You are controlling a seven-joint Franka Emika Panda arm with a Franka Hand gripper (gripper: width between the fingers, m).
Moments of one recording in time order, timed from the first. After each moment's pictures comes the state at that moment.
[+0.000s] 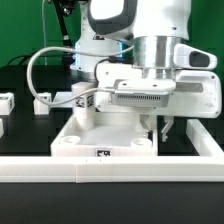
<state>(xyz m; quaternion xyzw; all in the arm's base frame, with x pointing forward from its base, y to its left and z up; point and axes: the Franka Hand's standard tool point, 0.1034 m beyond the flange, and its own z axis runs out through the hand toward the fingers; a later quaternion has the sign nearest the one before) 0.575 0.078 0.016 0.11 0.98 -0.01 0.15</state>
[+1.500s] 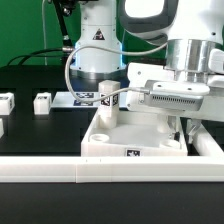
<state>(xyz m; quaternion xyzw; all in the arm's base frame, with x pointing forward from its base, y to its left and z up) 0.572 0.121 0.011 0.08 0.99 -0.05 0.14</state>
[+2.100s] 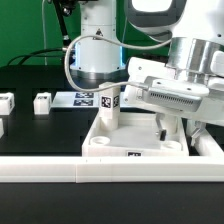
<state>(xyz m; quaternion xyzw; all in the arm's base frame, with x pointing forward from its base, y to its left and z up) 0.578 0.105 0.014 0.09 0.98 -0.10 0.13</state>
